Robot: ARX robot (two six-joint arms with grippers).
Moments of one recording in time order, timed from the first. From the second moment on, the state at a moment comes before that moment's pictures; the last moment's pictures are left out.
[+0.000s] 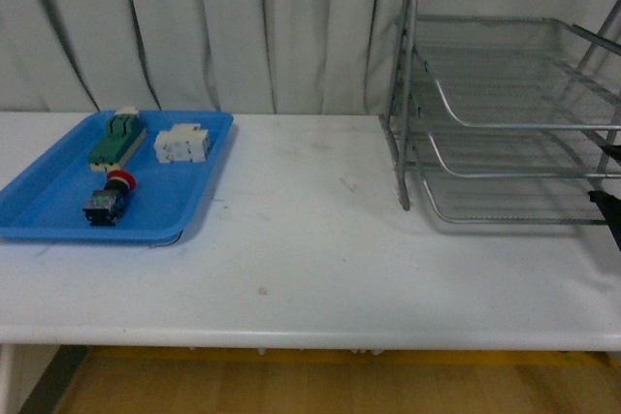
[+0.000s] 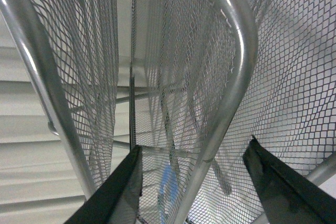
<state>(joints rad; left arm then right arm) 0.00 0.01 0.01 0.00 0.00 0.00 -0.24 2.35 0.94 1.29 -0.47 1.37</state>
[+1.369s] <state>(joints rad) 0.00 0.01 0.01 0.00 0.00 0.00 -0.34 2.21 0.59 1.31 -0.67 1.21</state>
